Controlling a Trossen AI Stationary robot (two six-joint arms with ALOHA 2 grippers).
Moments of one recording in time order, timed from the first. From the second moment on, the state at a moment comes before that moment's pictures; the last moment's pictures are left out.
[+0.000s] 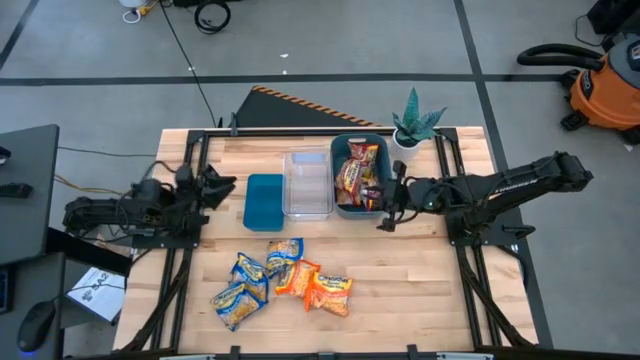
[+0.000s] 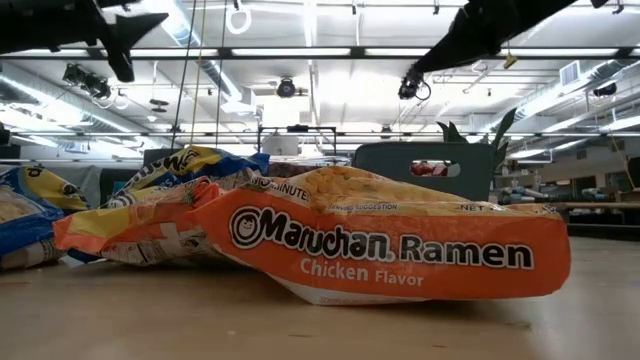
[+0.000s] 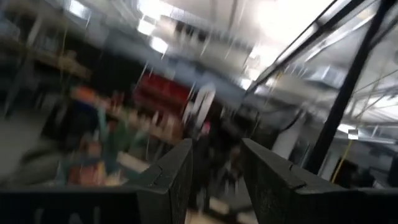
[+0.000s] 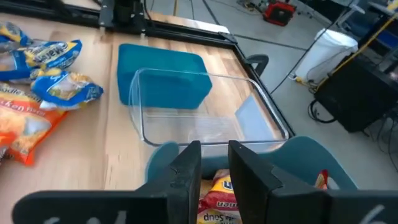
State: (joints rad) left arm -0.01 0.14 0.17 0.33 -0.25 -0.41; right arm 0.14 1.02 0.71 -0.14 0.48 -0.10
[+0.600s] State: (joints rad) left arm -0.14 0.83 0.64 -0.29 -0.07 -0.72; right arm 0.26 0.94 0.48 0.13 0.60 -0.13
